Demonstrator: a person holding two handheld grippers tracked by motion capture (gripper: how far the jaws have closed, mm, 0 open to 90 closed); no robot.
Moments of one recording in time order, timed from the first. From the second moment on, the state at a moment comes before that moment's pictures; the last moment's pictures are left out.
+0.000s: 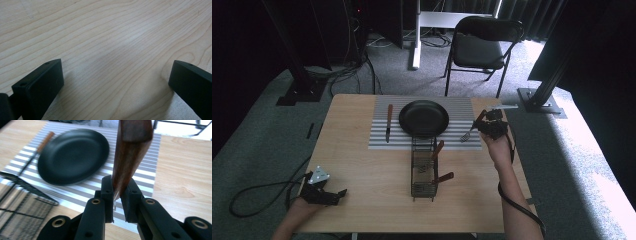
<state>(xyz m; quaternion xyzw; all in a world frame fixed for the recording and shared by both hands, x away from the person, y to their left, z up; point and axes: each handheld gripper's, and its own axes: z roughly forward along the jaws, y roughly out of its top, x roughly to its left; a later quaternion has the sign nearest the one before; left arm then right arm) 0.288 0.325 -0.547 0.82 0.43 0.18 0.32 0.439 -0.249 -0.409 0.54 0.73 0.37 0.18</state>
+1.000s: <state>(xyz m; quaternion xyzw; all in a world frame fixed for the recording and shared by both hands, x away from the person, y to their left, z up) 0.288 0.325 -0.547 0.82 0.43 0.18 0.32 0.539 -0.201 -0.432 0.59 0.73 0.28 0.18</state>
